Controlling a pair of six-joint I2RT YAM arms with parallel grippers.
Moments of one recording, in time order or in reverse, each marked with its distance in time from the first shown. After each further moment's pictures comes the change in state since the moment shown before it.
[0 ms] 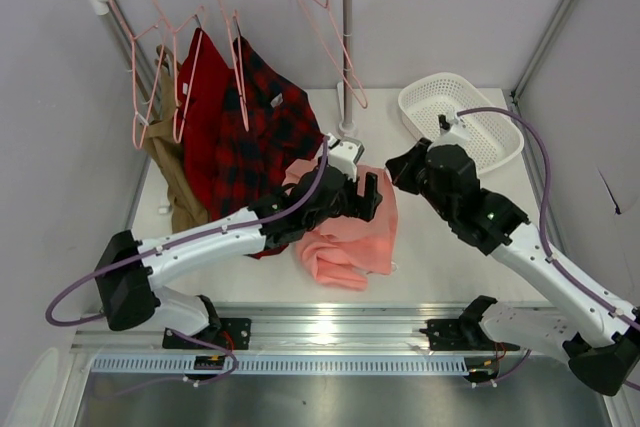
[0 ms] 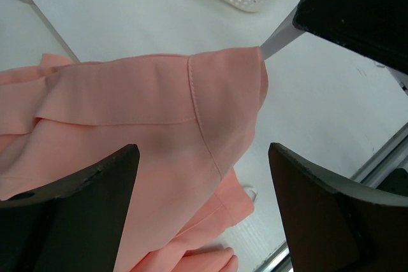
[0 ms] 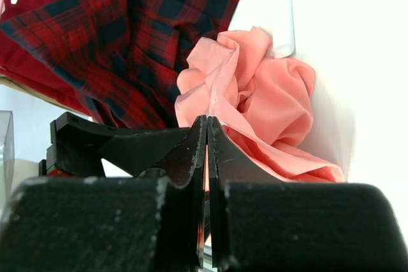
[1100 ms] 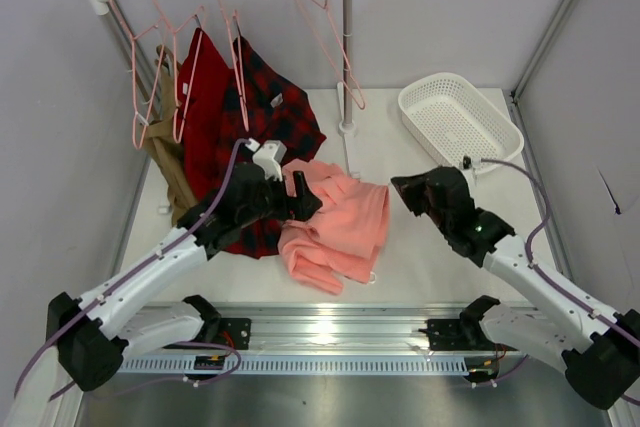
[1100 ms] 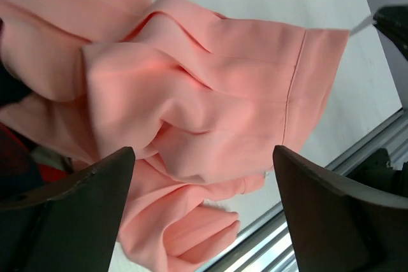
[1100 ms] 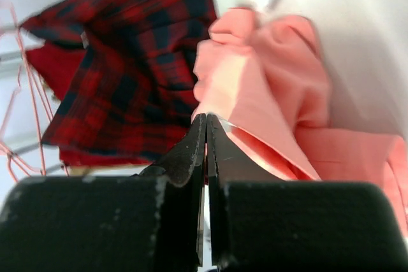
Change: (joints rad) left arm 0.373 -0.349 -0.321 -0.140 0.341 -0.148; right arm -0.120 -0.081 -0.391 0.153 -0.047 0.739
